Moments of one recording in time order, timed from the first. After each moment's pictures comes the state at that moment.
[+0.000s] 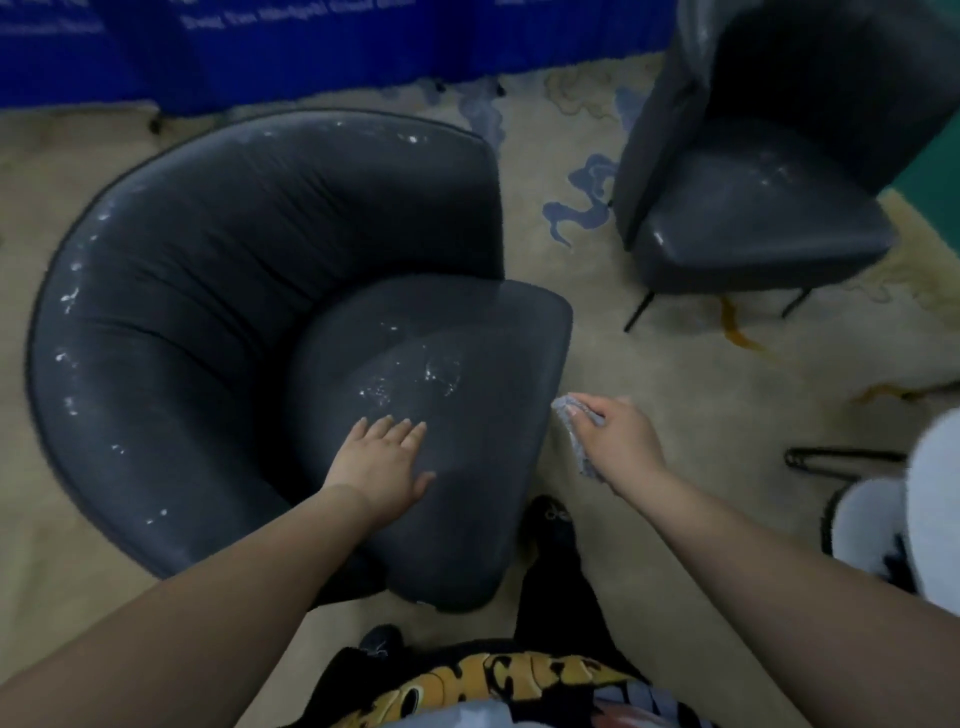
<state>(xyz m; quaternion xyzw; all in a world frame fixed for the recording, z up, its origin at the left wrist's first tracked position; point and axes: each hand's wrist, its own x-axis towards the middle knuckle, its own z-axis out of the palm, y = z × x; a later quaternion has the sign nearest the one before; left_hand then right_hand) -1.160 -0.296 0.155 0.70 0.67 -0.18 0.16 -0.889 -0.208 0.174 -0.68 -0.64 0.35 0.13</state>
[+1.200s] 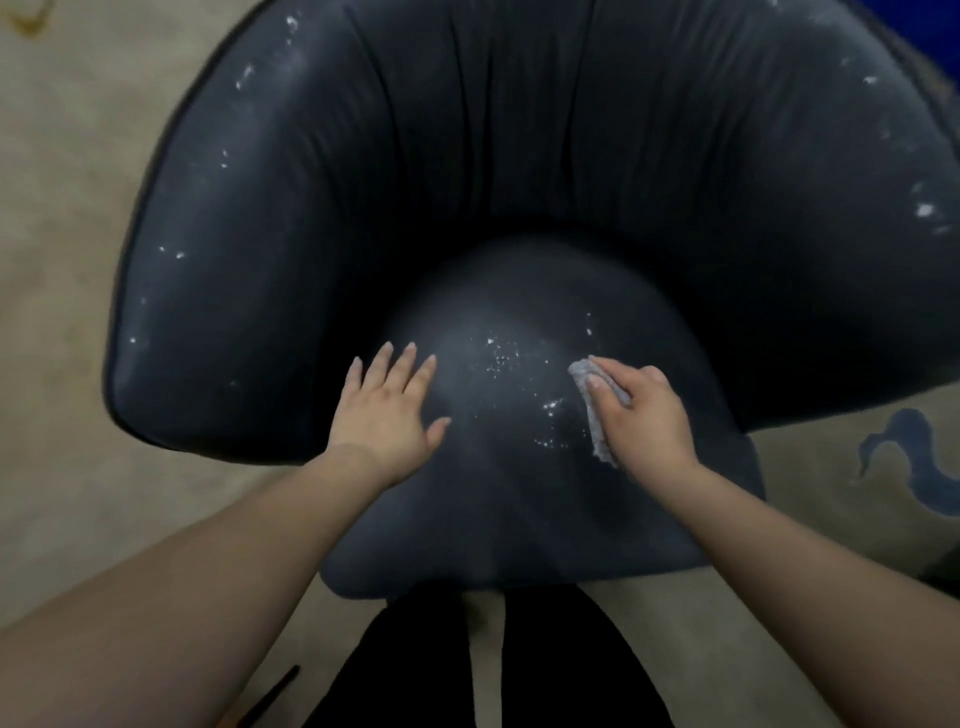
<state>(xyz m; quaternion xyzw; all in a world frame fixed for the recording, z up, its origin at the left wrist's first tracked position) -1.161 -0.241 0.048 0.20 0.95 -0.06 0.25 -1.097 0.025 0.054 -0.28 -0.86 0.40 -0.11</state>
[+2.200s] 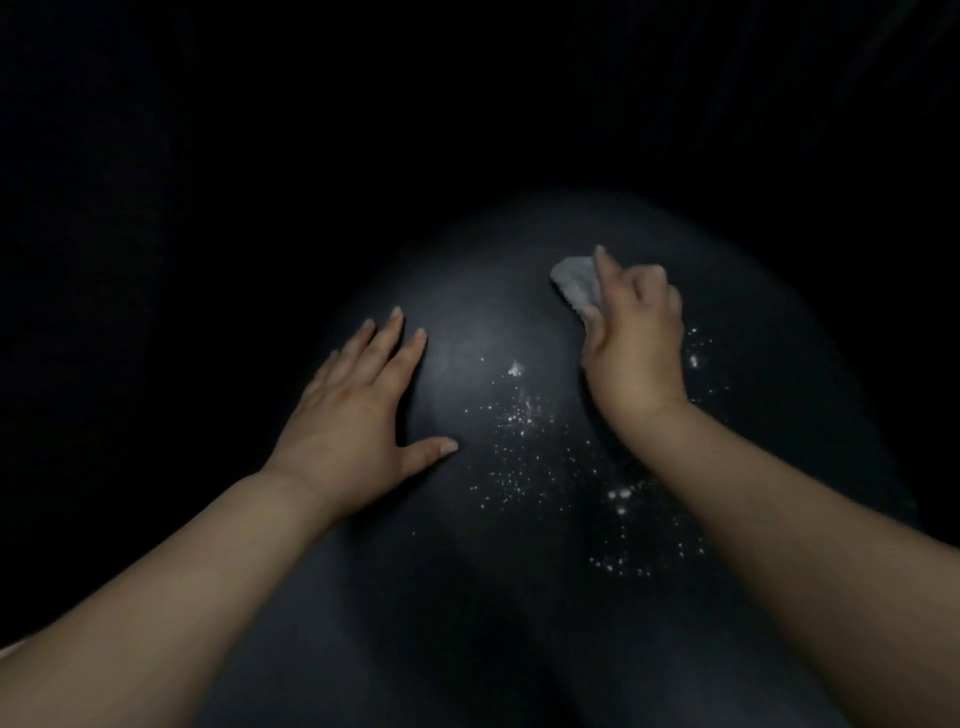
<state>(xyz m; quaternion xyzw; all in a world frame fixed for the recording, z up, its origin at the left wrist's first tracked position) -1.232 -0.254 -0.137 0.16 0.95 0.13 0.24 -1.244 0.002 -0.155 -0.13 -0.96 0.24 0.02</state>
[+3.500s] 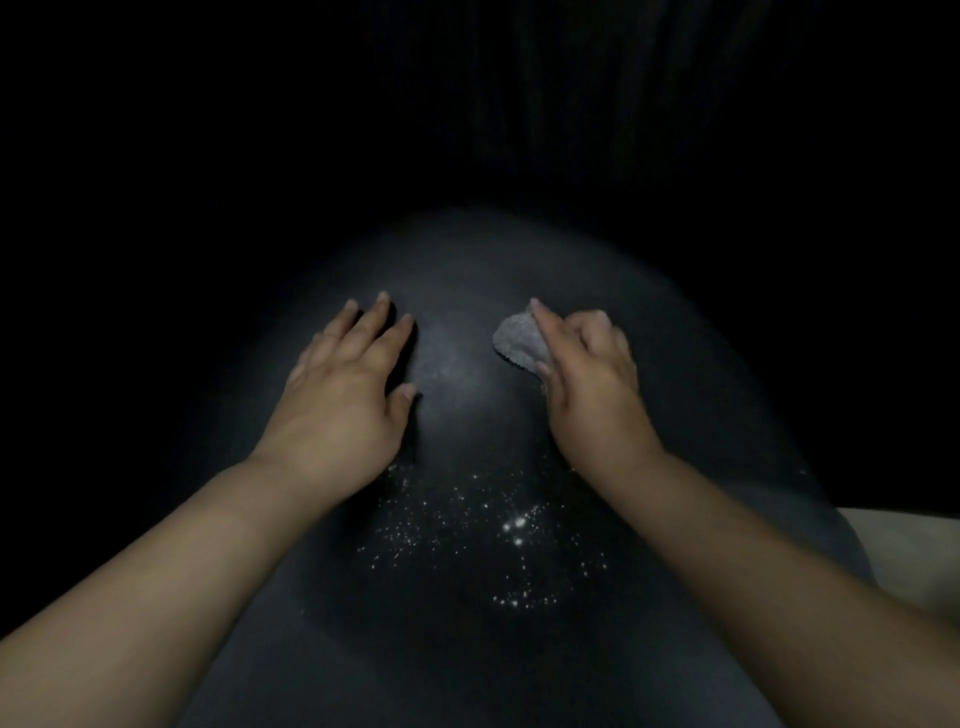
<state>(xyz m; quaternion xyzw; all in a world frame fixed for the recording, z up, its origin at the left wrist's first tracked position) -1.273 -0.144 -0.123 0.20 0.93 0.17 0.24 -1.201 0.071 -0.156 -0.11 -0.95 0.29 0.02</state>
